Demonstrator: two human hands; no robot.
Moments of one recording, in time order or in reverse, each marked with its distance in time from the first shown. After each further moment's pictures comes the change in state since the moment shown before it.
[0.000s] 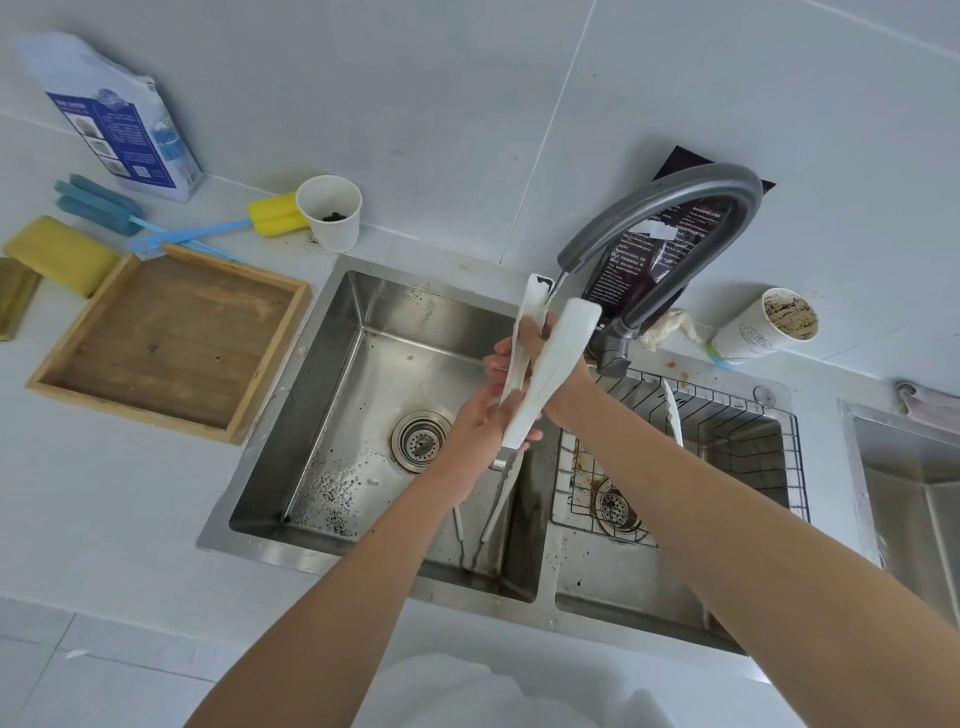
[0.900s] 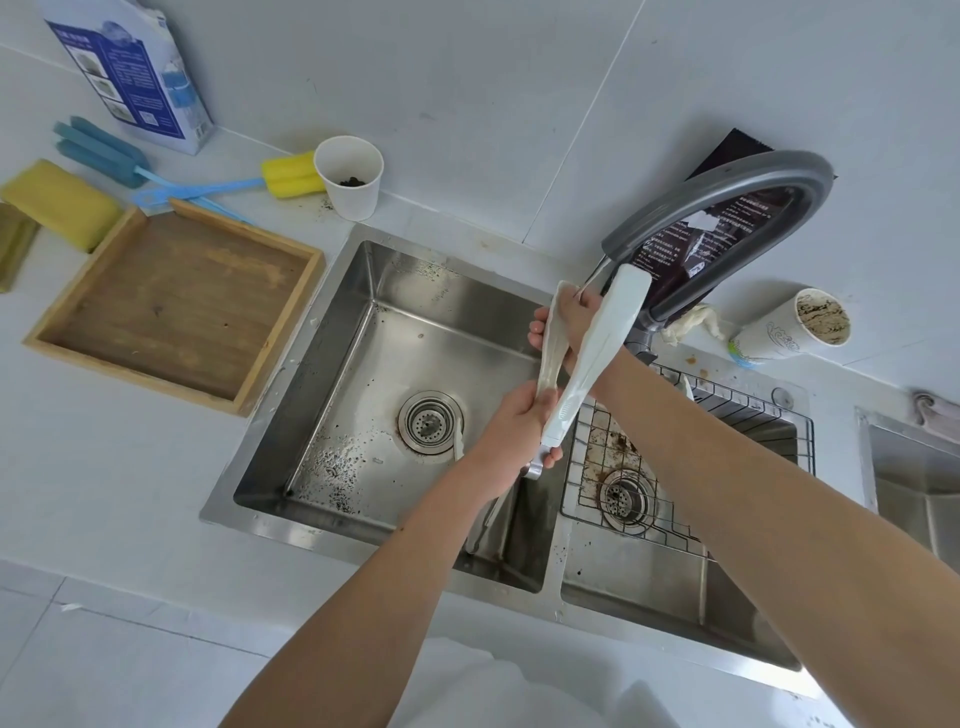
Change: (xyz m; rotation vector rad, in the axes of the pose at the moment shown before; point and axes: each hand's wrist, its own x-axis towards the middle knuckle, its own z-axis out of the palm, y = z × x) left_hand -0.004 0.011 0.018 -0.074 -0.064 -0.155; right_hand 0.033 -0.011 0.003 0.131 -0.039 0.032
